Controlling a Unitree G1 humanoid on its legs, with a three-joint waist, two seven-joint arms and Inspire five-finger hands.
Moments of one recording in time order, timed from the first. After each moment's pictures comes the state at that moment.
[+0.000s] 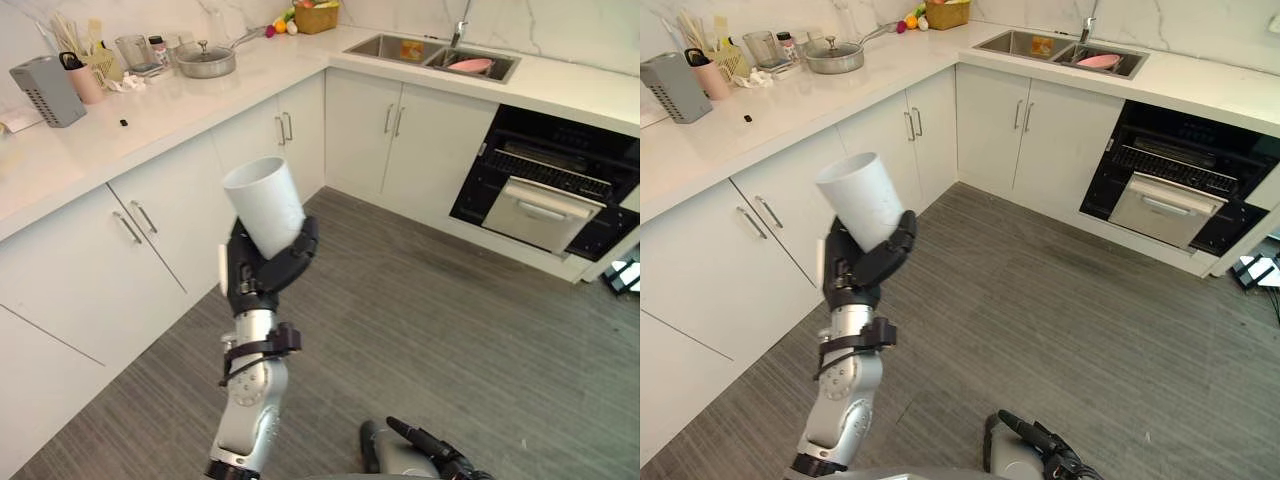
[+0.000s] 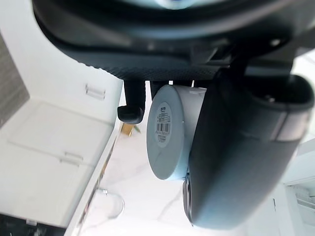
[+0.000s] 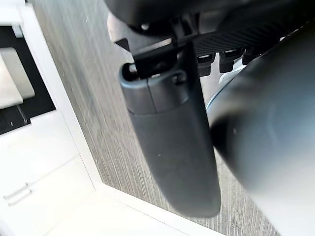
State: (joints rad) left arm 0.10 -0.04 -0.30 -0.17 -0.24 -0.34 0.31; right arm 0.20 -0.15 -0.10 0.79 0.49 0.30 0.15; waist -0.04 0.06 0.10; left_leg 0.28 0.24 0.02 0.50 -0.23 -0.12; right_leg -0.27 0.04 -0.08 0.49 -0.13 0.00
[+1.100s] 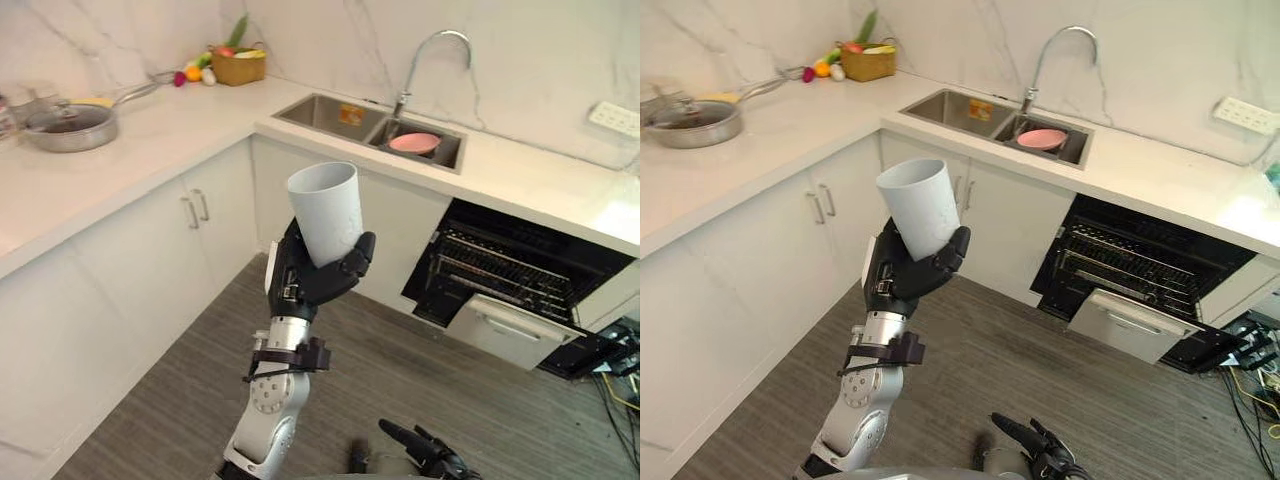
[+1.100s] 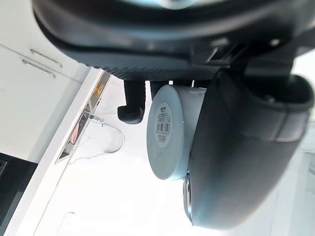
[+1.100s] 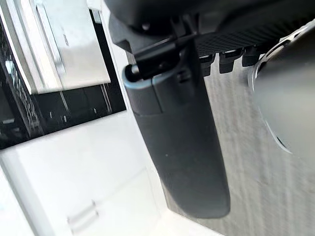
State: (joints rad) left arm 0.07 0.04 -0.45 -0.14 -0.28 -0.36 0.24; right arm 0.27 -0.11 -0.03 0.70 0.53 0.24 0.05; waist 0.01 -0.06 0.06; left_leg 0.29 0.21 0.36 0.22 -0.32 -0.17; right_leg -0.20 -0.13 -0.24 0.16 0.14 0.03
